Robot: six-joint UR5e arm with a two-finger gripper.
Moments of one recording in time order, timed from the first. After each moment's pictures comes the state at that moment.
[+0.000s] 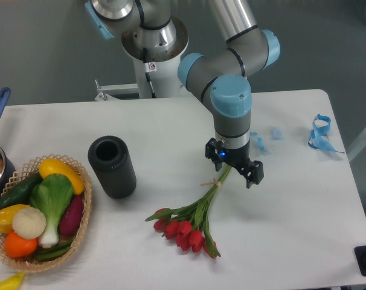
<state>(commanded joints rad) 2.56 -1.91 -1.81 -0.78 1.60 1.22</state>
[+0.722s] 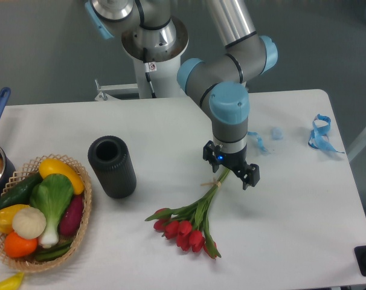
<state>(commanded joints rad) 2.56 -1.96 -1.84 -0.74 1.60 1.20</state>
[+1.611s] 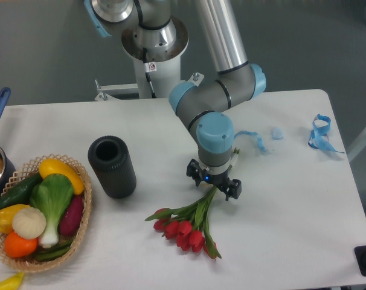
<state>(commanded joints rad) 2.49 -2.08 -1.80 -0.74 1.59 0.99</state>
